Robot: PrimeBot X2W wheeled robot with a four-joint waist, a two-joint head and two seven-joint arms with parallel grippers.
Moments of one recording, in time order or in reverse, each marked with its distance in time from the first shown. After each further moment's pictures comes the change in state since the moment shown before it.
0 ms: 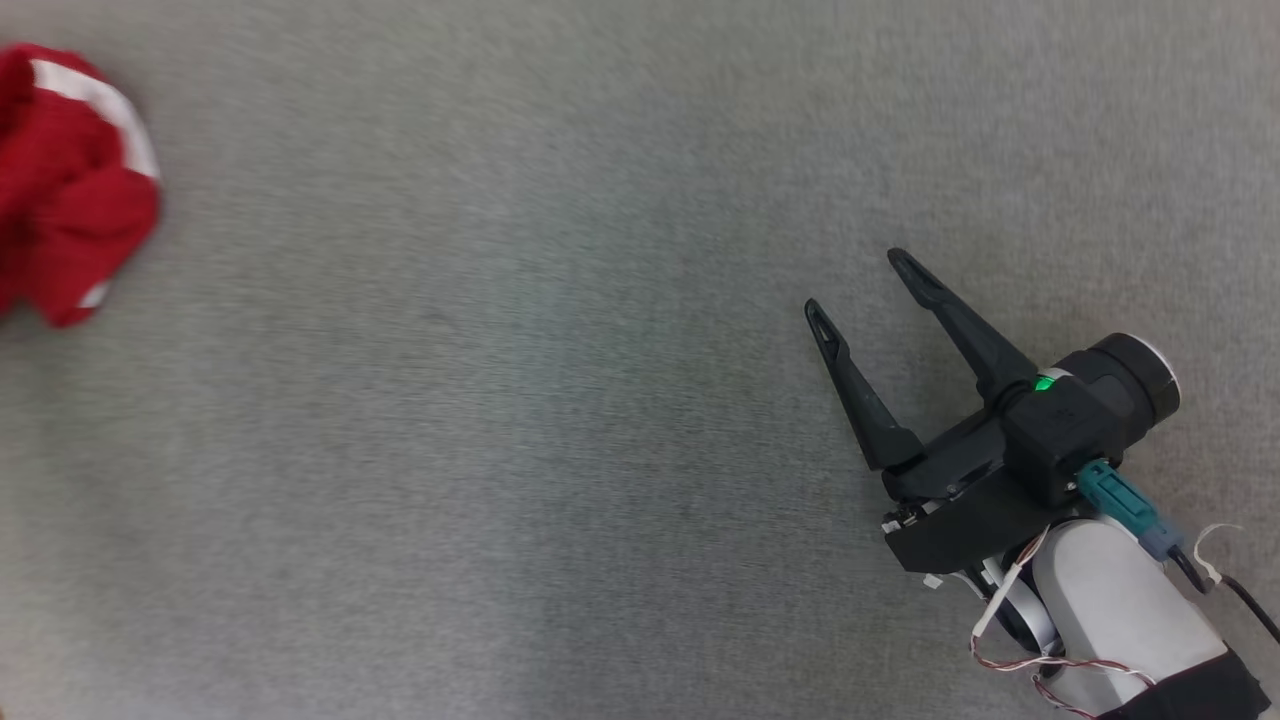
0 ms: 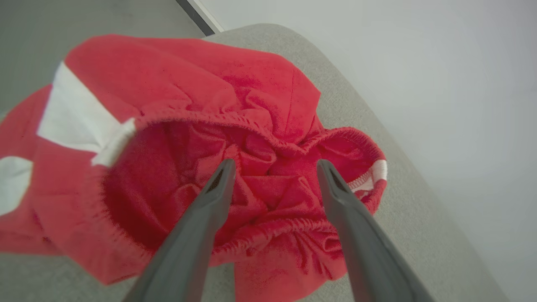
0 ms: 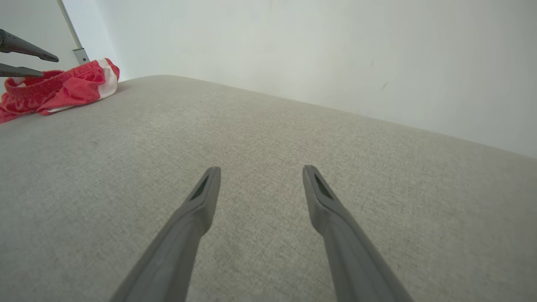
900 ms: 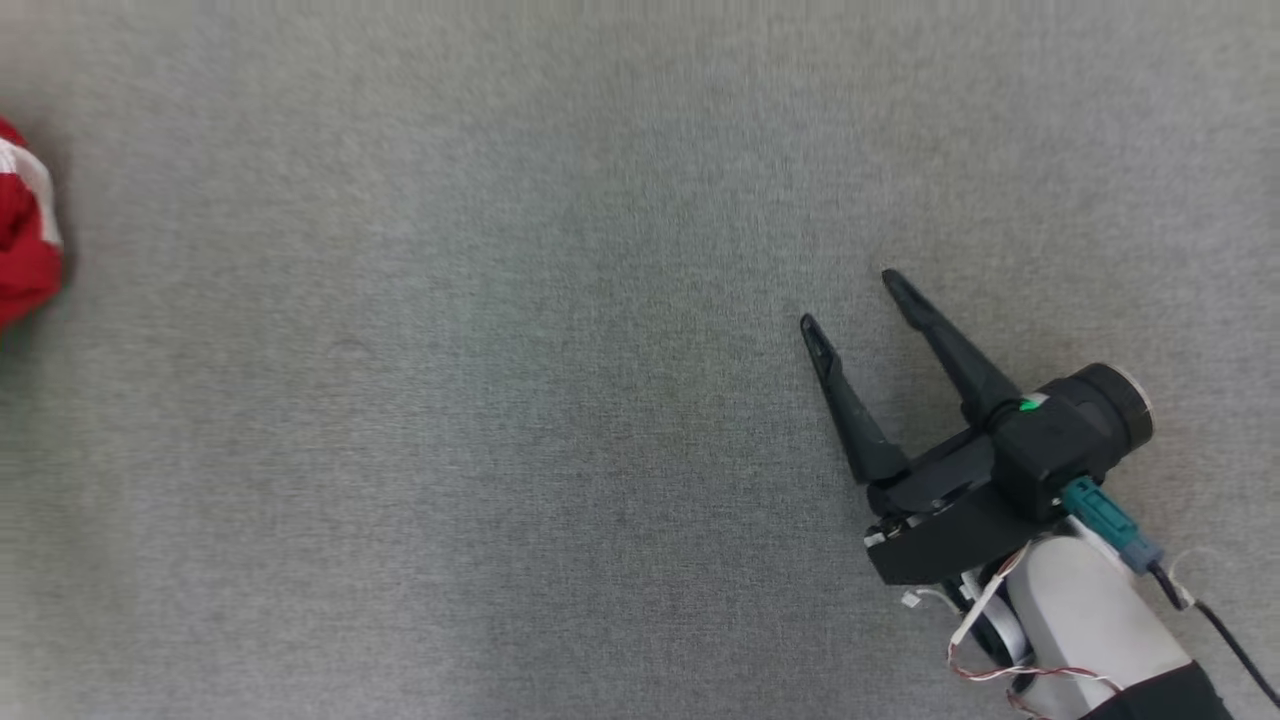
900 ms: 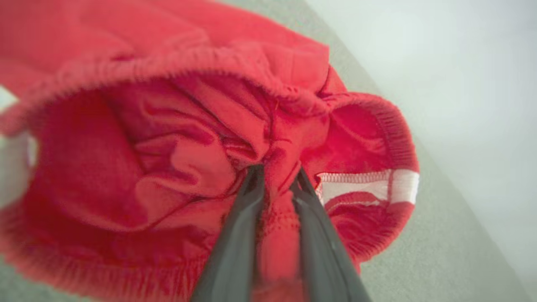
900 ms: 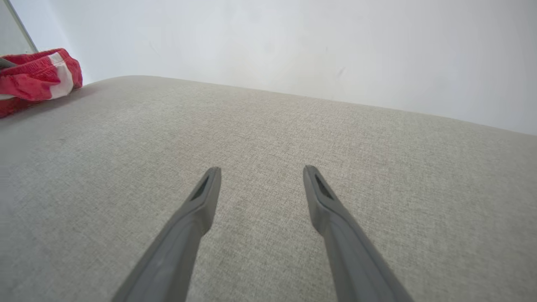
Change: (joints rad) left arm 0.101 0.011 -0.021 -0.206 -0.004 0.136 0.215; right arm 0.022 0.058 -0.030 0.057 0.002 0.000 -0.059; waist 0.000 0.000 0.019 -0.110
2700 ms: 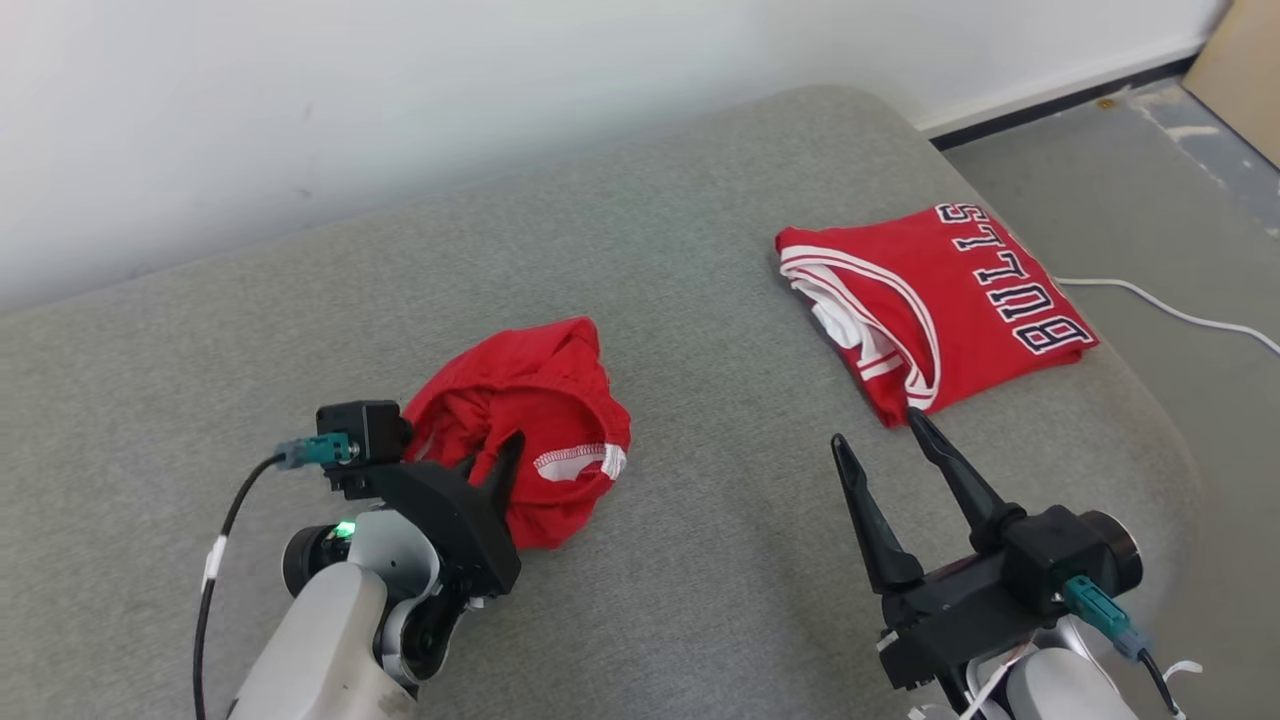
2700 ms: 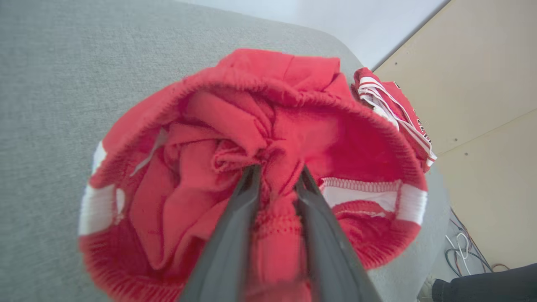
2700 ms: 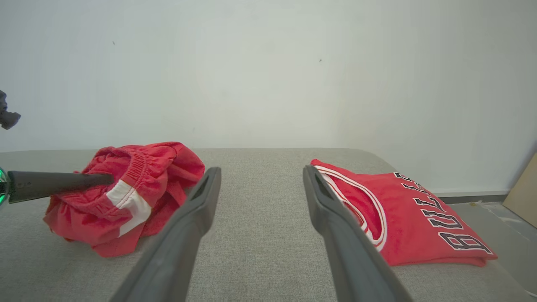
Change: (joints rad) left arm 0.233 -0.256 -0.727 0.139 0.059 -0.198 -0.393; right arm 0.186 0.070 -0.078 0.100 0.035 0.000 -0.041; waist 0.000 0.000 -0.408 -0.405
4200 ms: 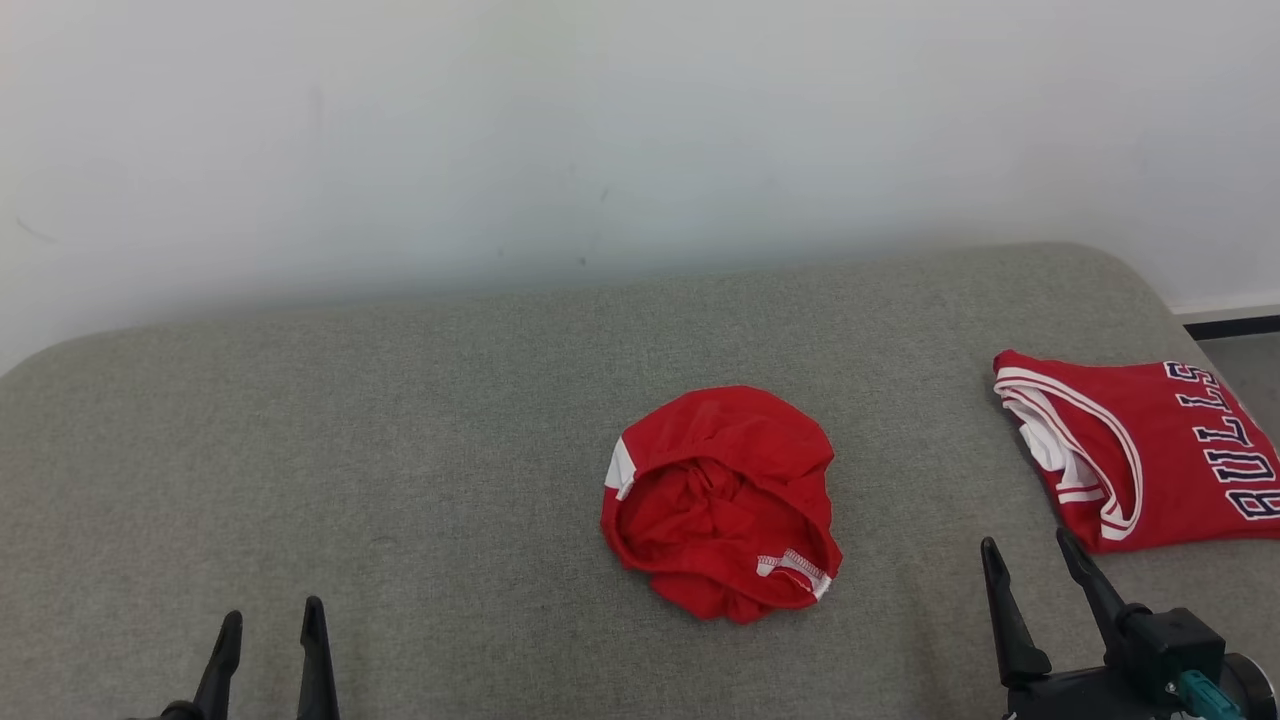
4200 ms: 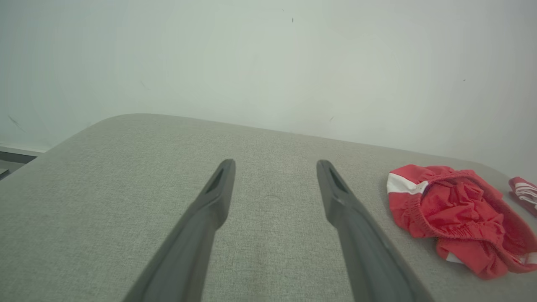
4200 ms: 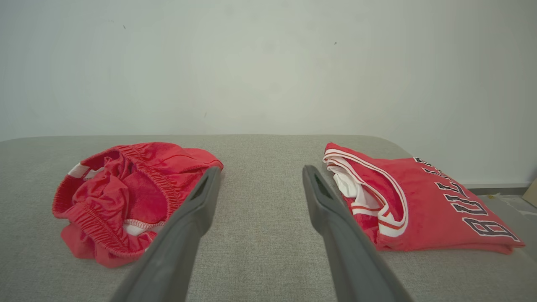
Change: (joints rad) left arm 0.617 0.060 0.298 -0.489 0.339 0.083 -0.410; right arm 0.188 -0.015 -0.236 0.073 -0.029 0.000 -0.006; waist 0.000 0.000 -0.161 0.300
